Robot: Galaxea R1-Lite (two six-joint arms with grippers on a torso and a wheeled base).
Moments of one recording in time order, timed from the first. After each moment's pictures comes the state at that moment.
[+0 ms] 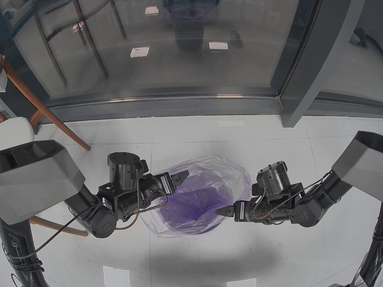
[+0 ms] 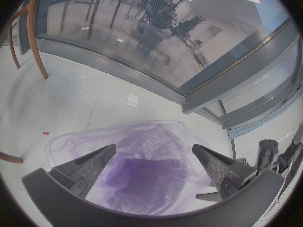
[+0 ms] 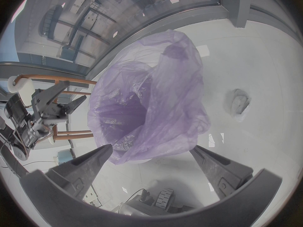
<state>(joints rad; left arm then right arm) -0.49 2.17 -0.80 -1.05 -0.04 -0.56 0.58 2.14 -0.83 -0.50 0.13 0.57</state>
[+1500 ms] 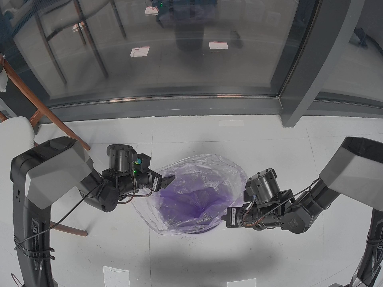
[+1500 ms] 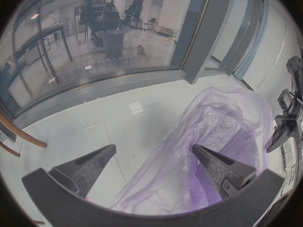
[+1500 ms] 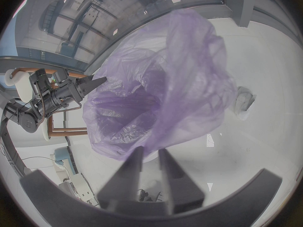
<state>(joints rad) -0.31 2.37 -1.08 -0.88 -0.18 0.16 0.63 2.20 -0.84 -0.52 0.08 0.58</state>
